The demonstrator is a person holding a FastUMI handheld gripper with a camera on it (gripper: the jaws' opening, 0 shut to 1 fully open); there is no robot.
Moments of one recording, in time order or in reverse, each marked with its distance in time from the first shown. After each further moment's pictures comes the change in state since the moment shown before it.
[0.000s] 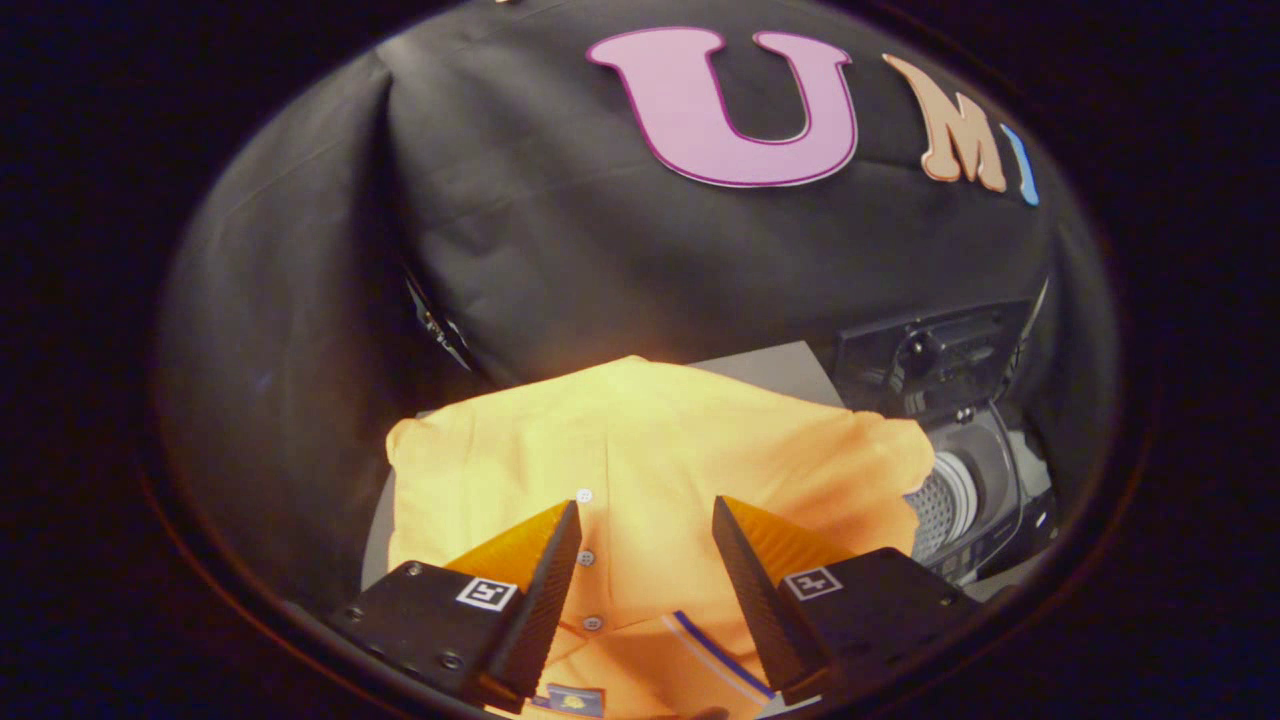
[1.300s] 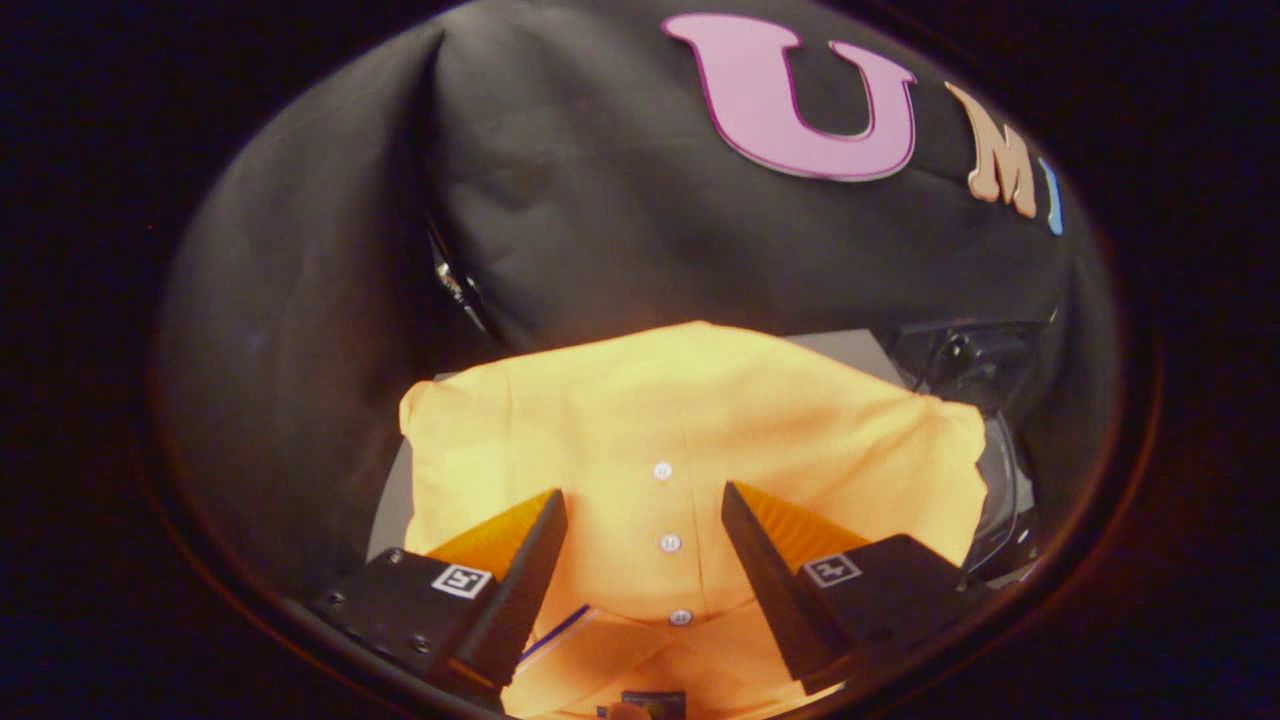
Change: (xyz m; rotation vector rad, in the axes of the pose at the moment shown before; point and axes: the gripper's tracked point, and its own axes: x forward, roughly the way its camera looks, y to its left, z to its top) arm 0.024 0.029 -0.024 -0.228 0.066 -0.104
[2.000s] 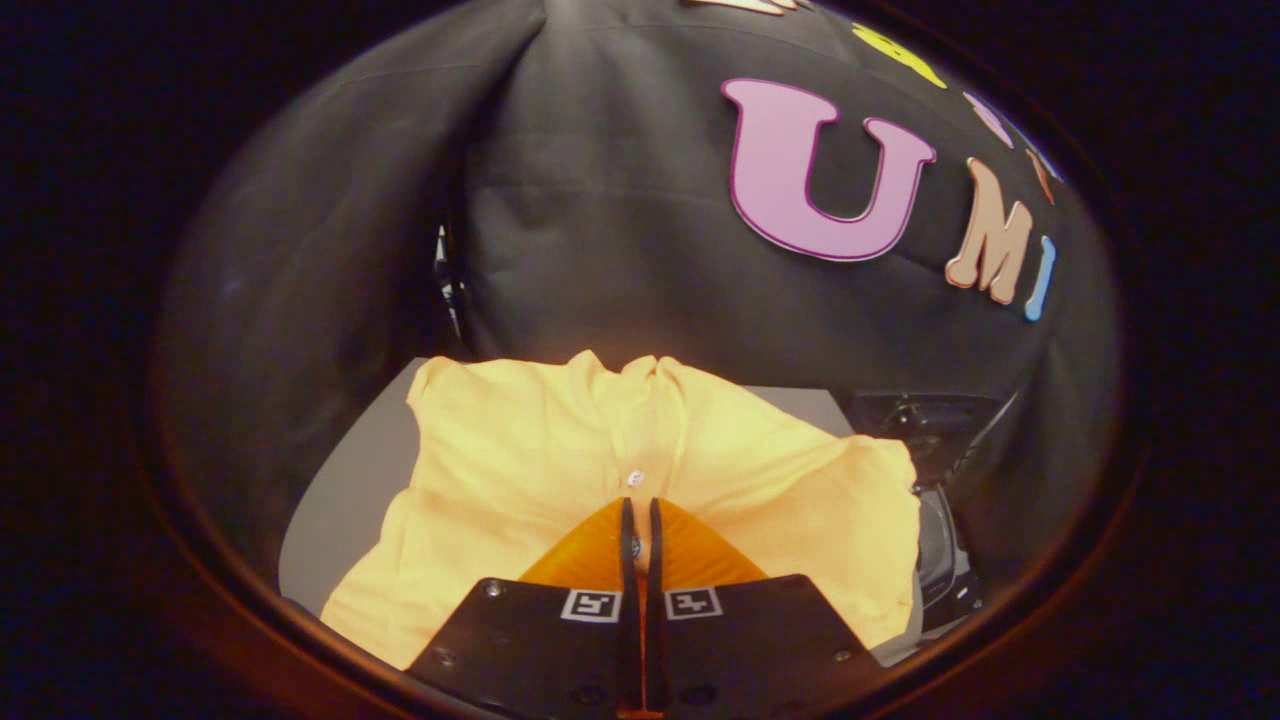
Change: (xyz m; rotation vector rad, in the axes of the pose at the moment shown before) arm -0.031 -0.022 0.004 -0.129 -0.213 -0.147
